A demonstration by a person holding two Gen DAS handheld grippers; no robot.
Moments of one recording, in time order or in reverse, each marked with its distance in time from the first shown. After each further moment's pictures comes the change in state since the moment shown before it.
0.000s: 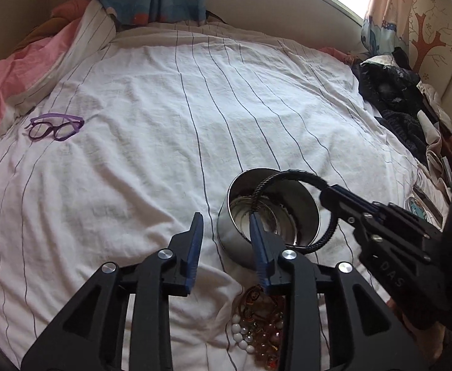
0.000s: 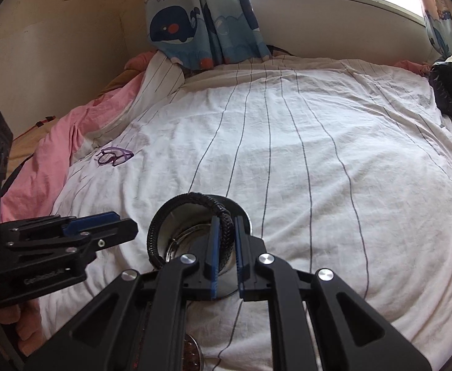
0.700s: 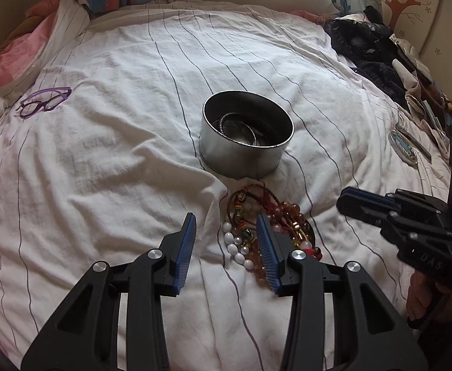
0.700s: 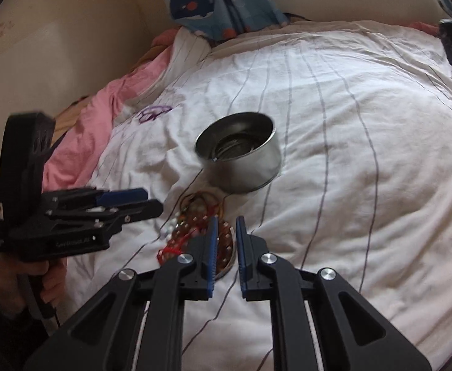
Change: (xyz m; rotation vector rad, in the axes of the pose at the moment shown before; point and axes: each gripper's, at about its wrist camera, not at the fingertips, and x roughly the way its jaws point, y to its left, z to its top) left arm -0.021 -0.010 -0.068 0.151 0.128 -0.054; right arm -0.054 0.001 -0.072 0.010 0.152 0.180
